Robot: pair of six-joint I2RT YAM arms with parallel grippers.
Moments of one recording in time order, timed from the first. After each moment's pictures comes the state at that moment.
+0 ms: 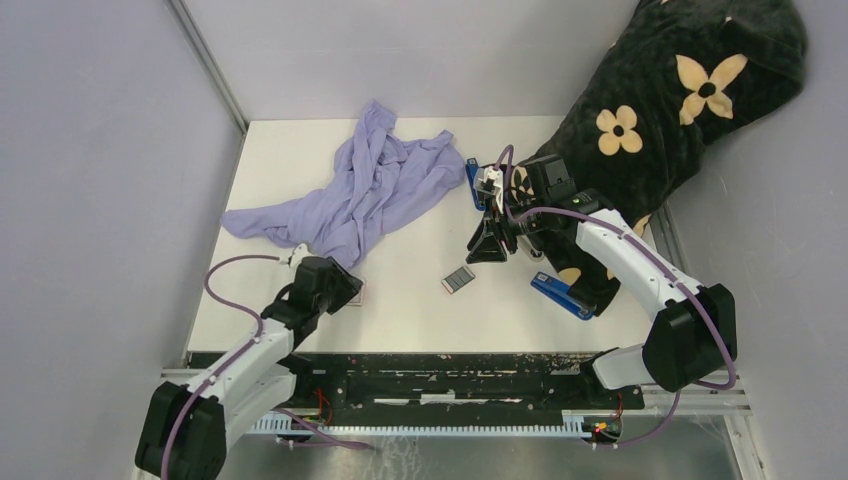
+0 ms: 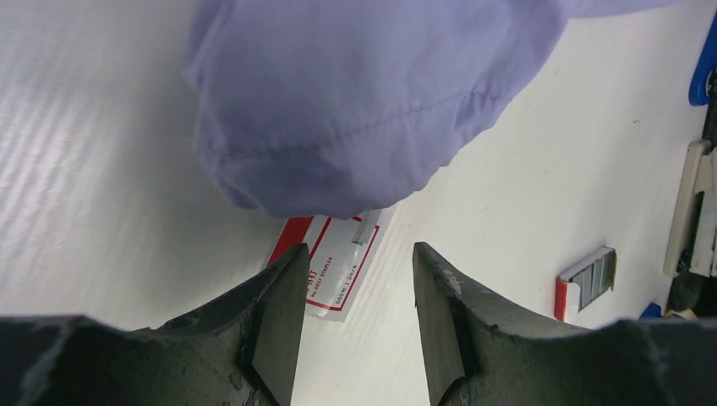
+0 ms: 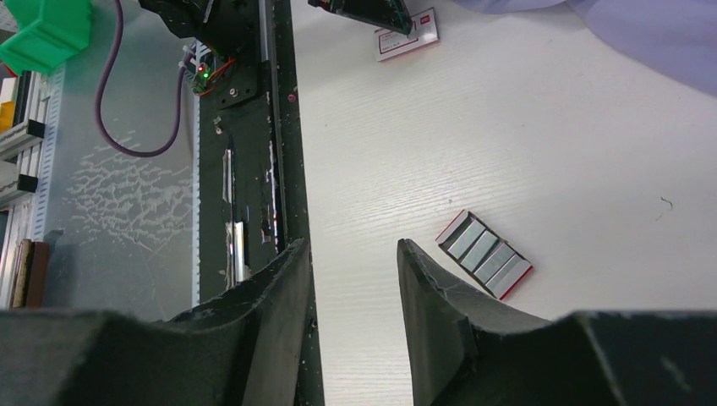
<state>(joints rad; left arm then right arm) -0.35 0.84 0.26 -0.19 -0.15 -0.94 0.40 1.41 1.14 -0.62 -1.04 -0.37</state>
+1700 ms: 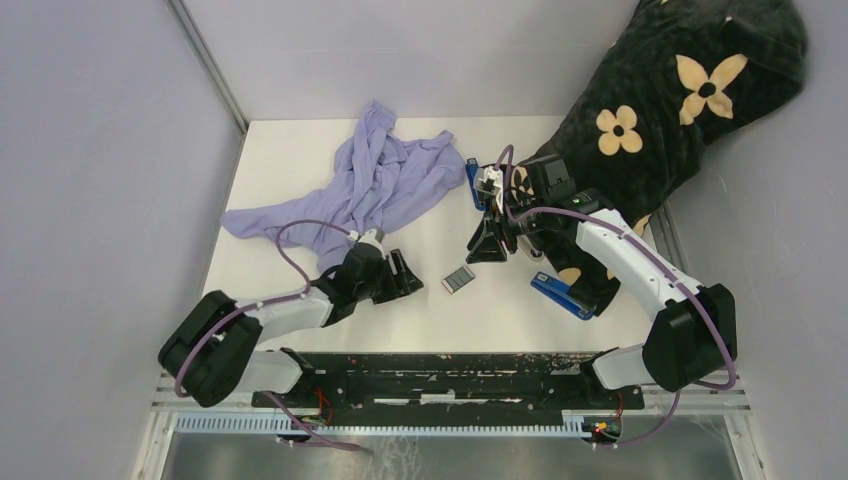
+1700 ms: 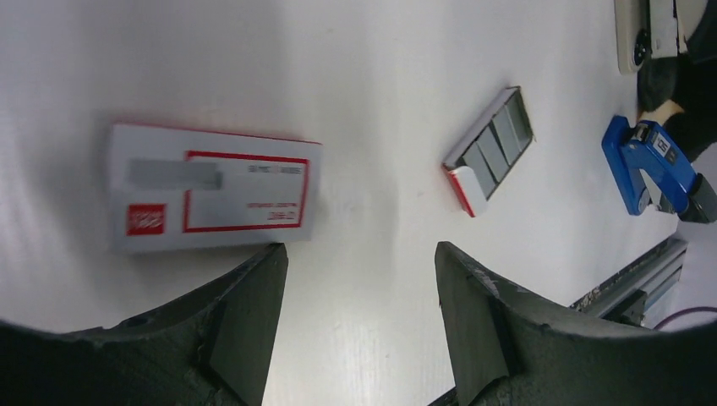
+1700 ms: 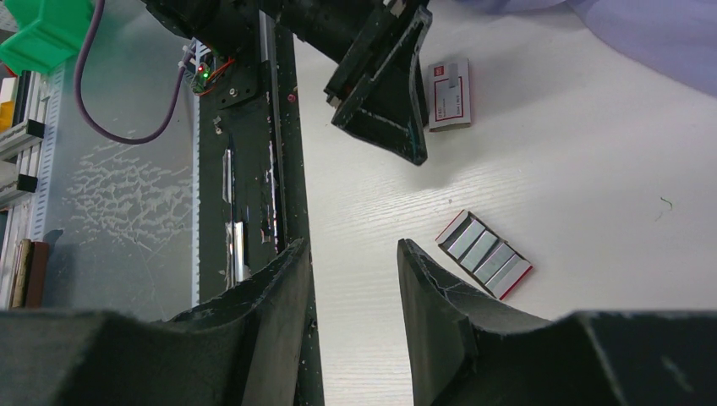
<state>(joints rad) -0.62 1.27 0.39 0.17 0.06 -0.84 0.40 1.41 1.14 -0.62 -1.04 -0.37</state>
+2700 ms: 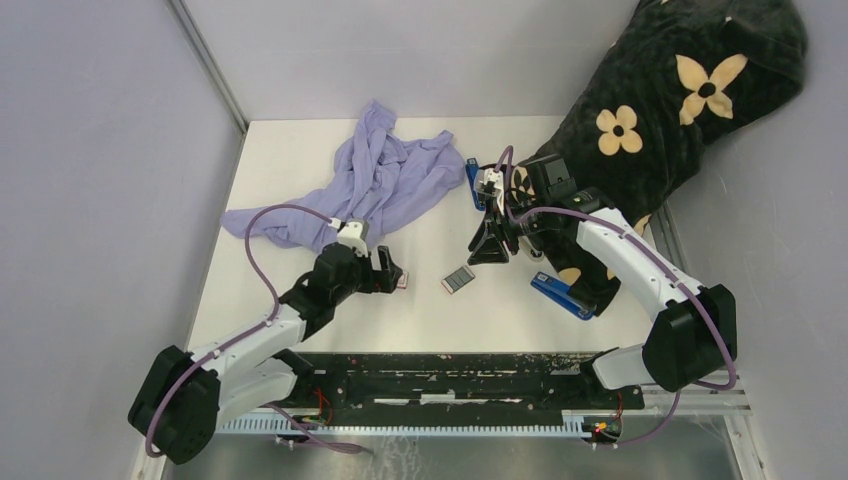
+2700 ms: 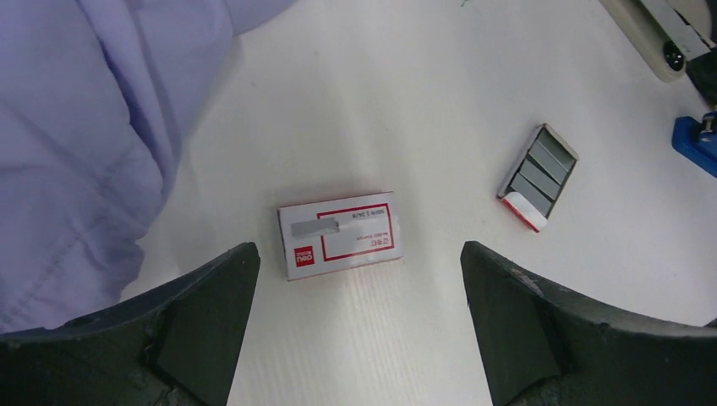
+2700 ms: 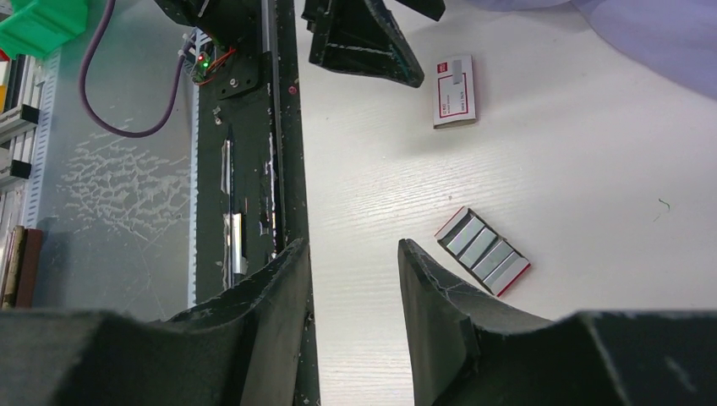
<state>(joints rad) -0.59 0.99 0.36 0.11 -0.06 -0.41 0.40 1.41 1.16 -0.66 -1.04 -0.42</state>
